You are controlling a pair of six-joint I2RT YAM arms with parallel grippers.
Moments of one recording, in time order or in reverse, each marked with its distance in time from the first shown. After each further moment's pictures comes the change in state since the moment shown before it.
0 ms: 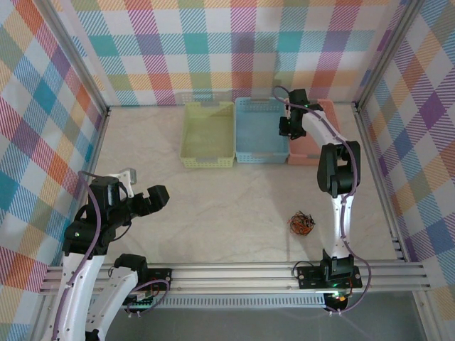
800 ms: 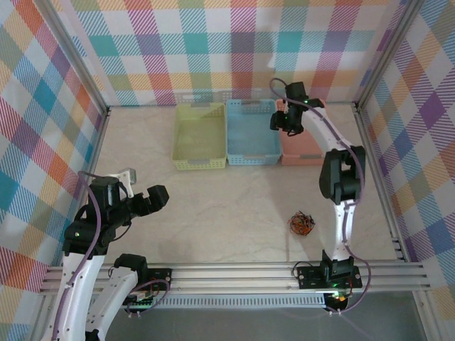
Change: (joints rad) left arm 0.000 0.000 -0.001 0.000 -0.006 0.000; right arm 0.043 -0.192 -0.050 -0.064 0.004 0.047
